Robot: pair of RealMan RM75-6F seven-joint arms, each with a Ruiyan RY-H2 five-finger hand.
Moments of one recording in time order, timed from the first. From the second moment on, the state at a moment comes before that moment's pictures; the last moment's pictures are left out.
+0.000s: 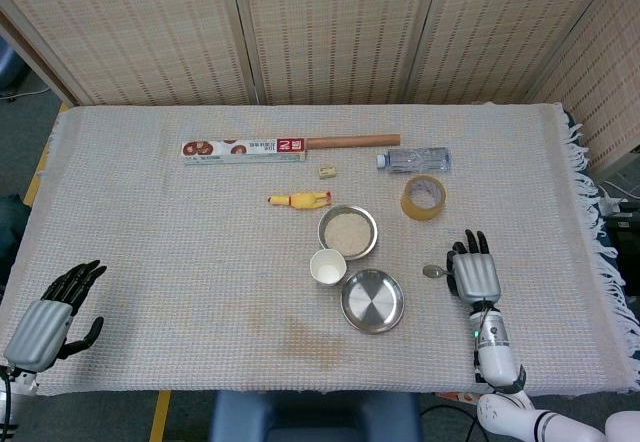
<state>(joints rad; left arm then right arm) -0.17 -1.13 0.05 -1.49 1.64 1.44 -0.21 0.40 -1.72 0.16 -1.16 -1.12 1.13 -0.50</state>
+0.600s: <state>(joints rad) -0.17 -1.13 0.05 -1.49 1.64 1.44 -0.21 0.41 -1.73 0.16 -1.14 -1.13 1.15 -0.51</state>
